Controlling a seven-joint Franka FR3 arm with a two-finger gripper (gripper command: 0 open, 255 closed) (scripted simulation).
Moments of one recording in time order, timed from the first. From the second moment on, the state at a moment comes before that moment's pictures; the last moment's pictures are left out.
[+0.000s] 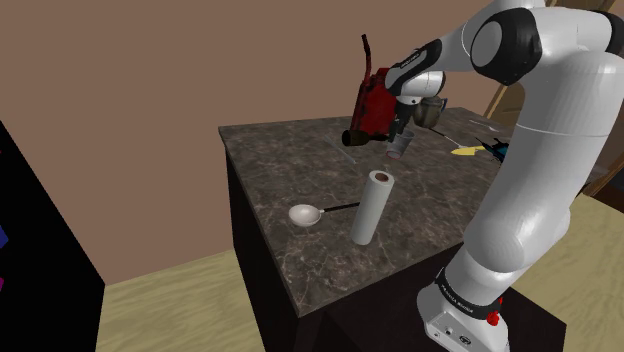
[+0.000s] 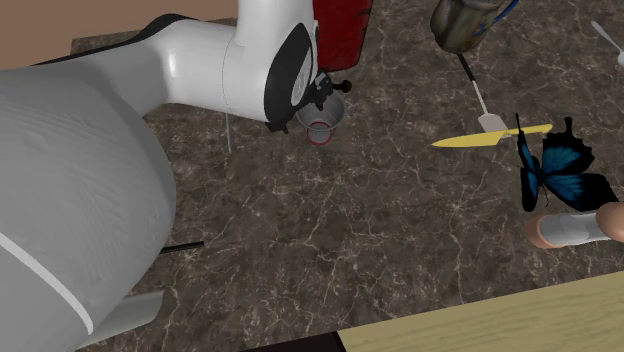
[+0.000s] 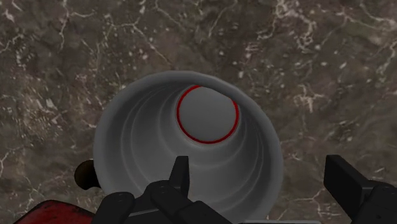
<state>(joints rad) -0.20 0.24 -0.50 -1.98 0.07 2.26 -0.87</state>
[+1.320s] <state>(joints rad) -0.20 0.21 -0.51 -1.96 0.05 2.22 -0.86</state>
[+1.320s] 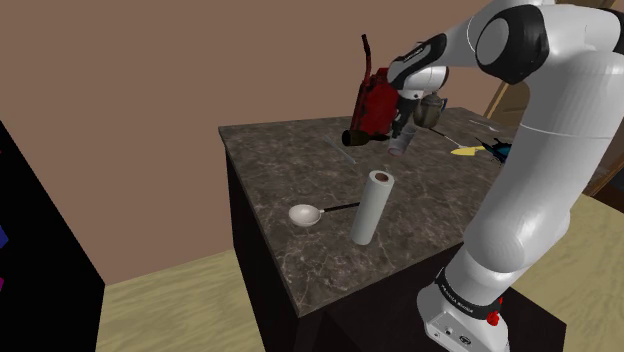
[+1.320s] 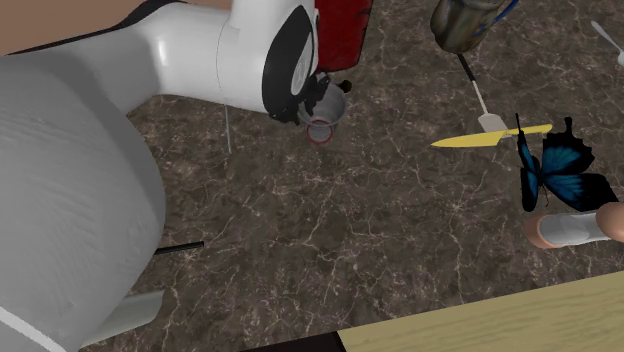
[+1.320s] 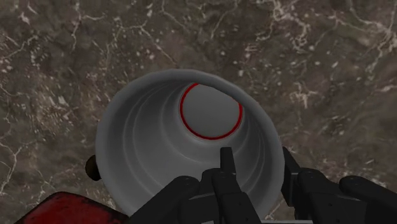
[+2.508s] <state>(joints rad) -0.18 0.13 -0.52 -1.80 0.01 1.99 -0.84</state>
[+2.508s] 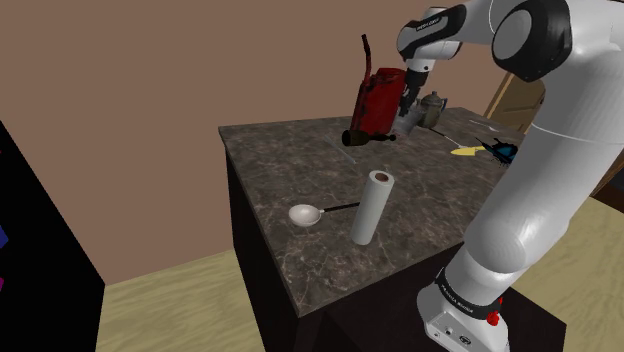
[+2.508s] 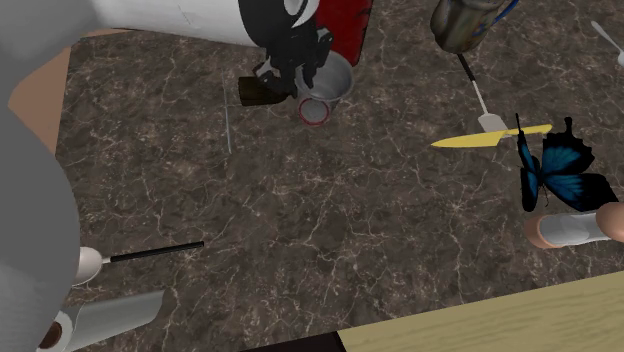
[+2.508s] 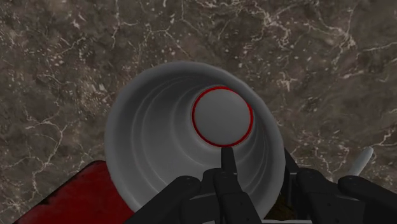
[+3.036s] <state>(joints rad) -0.18 0.12 -0.52 -1.71 0.00 1.89 -0.84</state>
